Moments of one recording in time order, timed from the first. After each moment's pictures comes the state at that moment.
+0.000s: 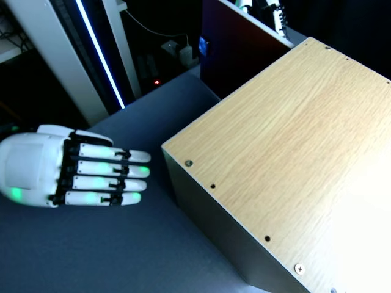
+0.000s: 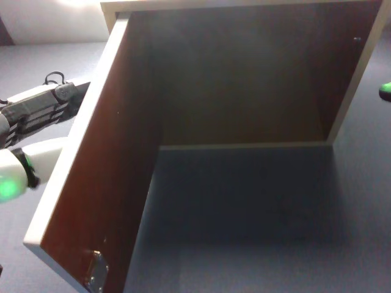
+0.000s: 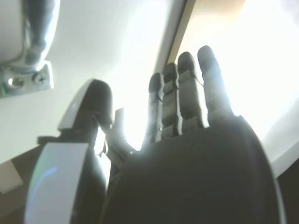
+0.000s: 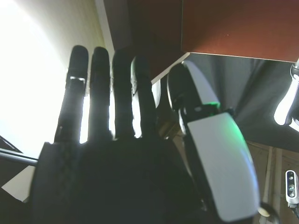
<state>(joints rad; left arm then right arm) 1.15 -0.67 0.81 -0.20 -1.24 0.01 -1.18 -0.87 1.13 0.06 1.39 -0.37</state>
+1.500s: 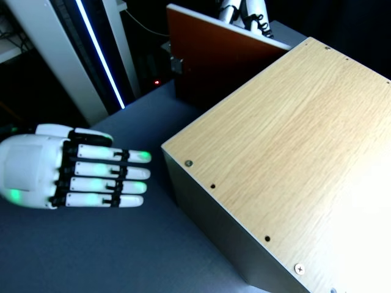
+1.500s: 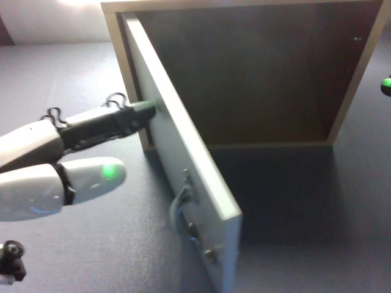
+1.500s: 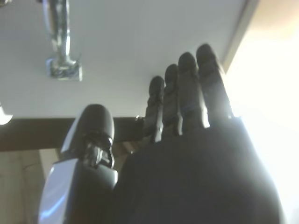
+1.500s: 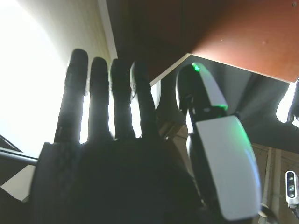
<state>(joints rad) 1.00 -0.73 0.87 0.11 -1.11 0.01 -1.18 -0.87 1.14 0.06 1.39 -0.37</state>
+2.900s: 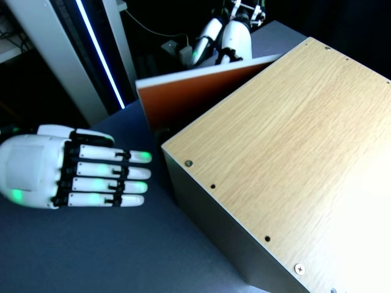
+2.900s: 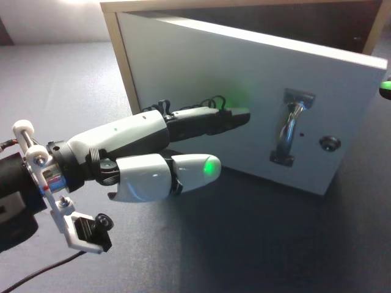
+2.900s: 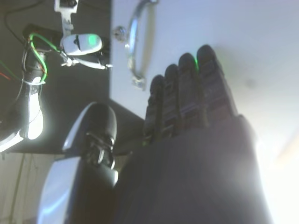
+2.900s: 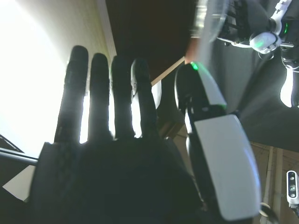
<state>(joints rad) 0.68 -0.97 0.99 0.25 -0.81 0.01 -1.18 -0.87 1.14 0.07 1.39 -0.37</state>
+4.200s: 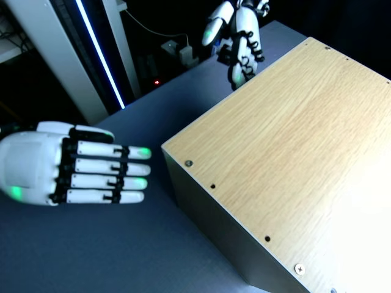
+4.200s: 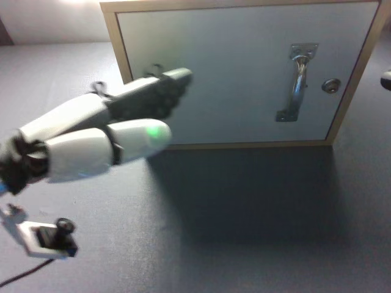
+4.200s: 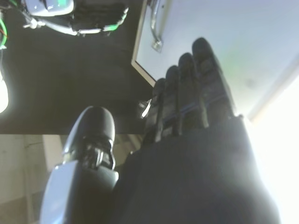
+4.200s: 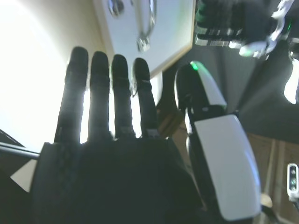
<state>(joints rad) 0.84 -0.82 0.90 0.01 -1.02 0.01 -1.18 -0.88 1.11 0.10 1.48 -0.36</state>
